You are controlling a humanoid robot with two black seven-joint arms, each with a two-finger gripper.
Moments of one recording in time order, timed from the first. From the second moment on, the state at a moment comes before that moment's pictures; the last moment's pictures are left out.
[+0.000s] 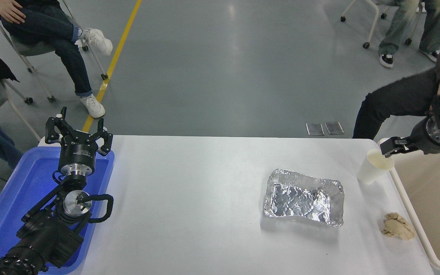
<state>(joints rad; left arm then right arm) -0.54 0.16 -1.09 -0.55 0.03 -0.40 -0.56 1.38 -0.56 -0.86 0.67 -0.84 0.48 0.04</state>
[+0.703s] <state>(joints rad) -0.54 0.16 -1.09 -0.55 0.03 -0.40 -0.56 1.03 -0.45 -0.61 0.37 -0.85 0.21 0.00</state>
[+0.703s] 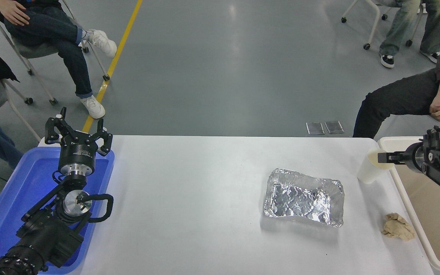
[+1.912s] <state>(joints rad) -0.54 0.16 -1.09 -0.55 0.03 -0.40 -0.56 0.97 -0.42 -0.45 0.37 -0.84 0.22 -0.06</state>
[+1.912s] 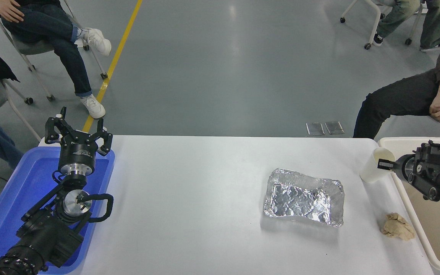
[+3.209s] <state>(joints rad) -0.54 0.16 -1.09 -0.55 0.03 -0.40 -0.56 1.90 -0.72 -0.75 0.71 -0.89 0.78 -0.08</state>
